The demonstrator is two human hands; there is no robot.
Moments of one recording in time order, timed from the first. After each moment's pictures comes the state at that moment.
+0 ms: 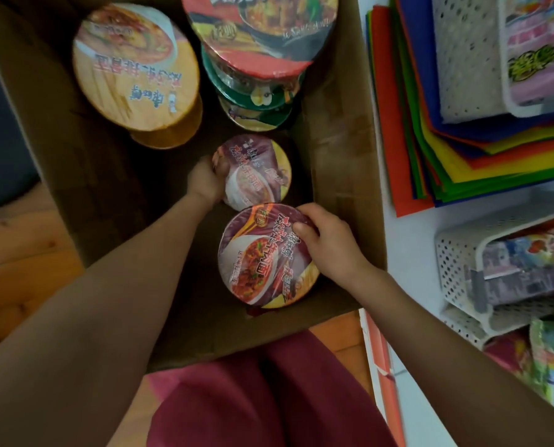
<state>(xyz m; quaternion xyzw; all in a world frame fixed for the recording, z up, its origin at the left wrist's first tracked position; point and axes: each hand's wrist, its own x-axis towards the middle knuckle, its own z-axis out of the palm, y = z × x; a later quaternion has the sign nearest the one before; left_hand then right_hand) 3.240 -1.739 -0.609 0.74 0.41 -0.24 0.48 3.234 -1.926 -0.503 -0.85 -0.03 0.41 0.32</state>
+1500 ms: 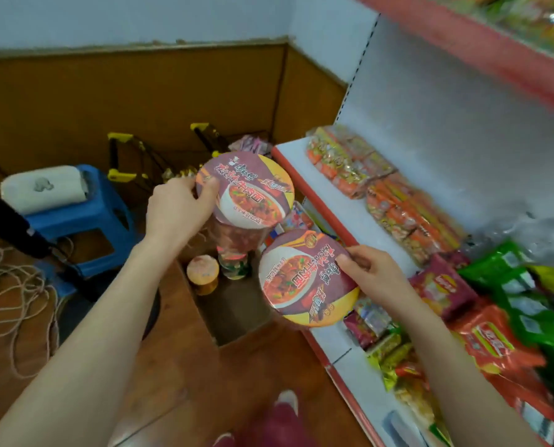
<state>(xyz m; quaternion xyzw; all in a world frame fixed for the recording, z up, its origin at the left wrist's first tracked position) 3.060 -1.695 0.165 0.92 0.08 0.15 0.36 3.007 -1.970 0.157 -0.90 0.01 0.08 0.42</state>
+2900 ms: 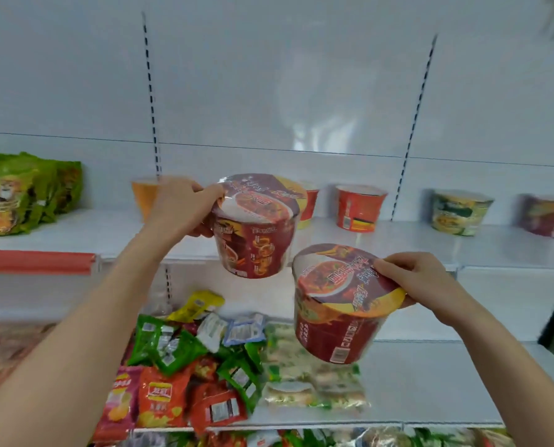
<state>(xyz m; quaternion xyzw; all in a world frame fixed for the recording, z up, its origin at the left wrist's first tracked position) 2.802 -2.199 0.468 0.74 -0.41 -0.01 0.53 2.524 -2.333 0.411 -0.77 0.40 -0.33 0.36</state>
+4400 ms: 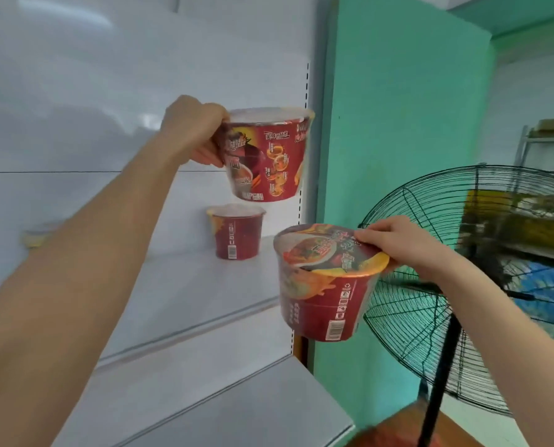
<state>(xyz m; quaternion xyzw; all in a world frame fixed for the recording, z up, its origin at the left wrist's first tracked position) 2.253 -2.766 0.589 0.59 -0.59 -0.13 0.53 1.982 -2.728 0.474 -0.67 0.58 -0.38 0.25</state>
